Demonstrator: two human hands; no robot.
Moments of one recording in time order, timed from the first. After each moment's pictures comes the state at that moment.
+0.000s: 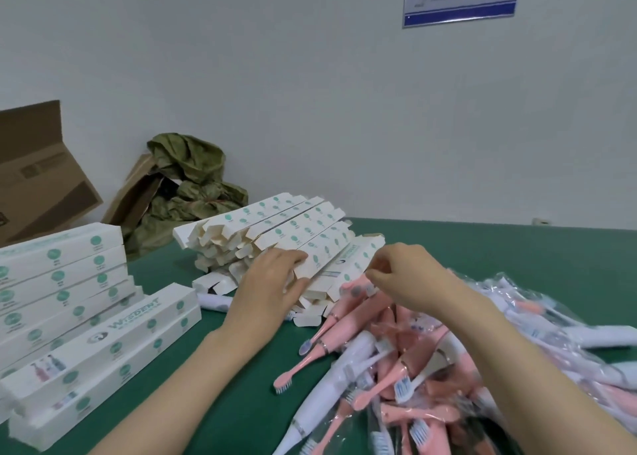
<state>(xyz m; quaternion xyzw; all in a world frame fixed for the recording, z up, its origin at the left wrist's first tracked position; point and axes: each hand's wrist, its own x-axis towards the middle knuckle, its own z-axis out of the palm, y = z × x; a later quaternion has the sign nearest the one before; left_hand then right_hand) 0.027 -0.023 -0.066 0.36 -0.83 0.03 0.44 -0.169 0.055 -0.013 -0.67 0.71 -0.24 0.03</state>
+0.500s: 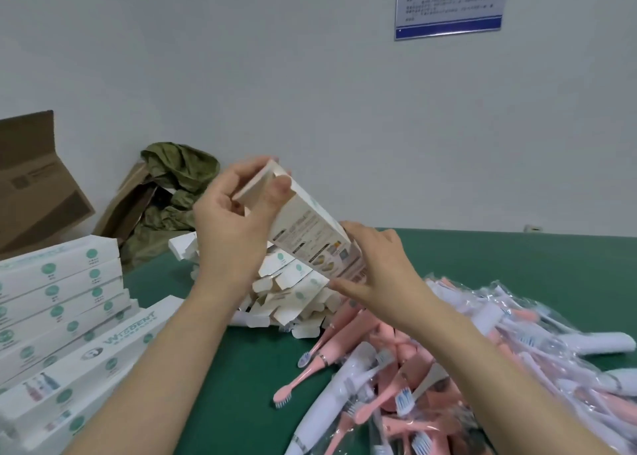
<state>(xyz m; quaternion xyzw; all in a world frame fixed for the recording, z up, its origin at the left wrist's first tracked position) 0.028 0.019 0.027 0.18 -0.63 -0.26 0.71 -0.149 0.049 -0.022 -0.72 0.57 -0.38 -0.10</state>
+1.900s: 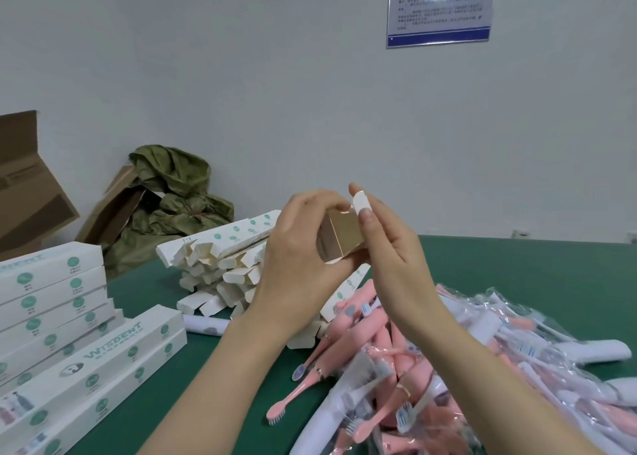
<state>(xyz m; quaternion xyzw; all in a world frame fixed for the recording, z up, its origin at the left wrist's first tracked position) -0.016 0.026 0.008 0.19 -0.78 -0.04 0.60 -0.122 0.070 0.008 -0.61 0.41 -0.67 0.13</state>
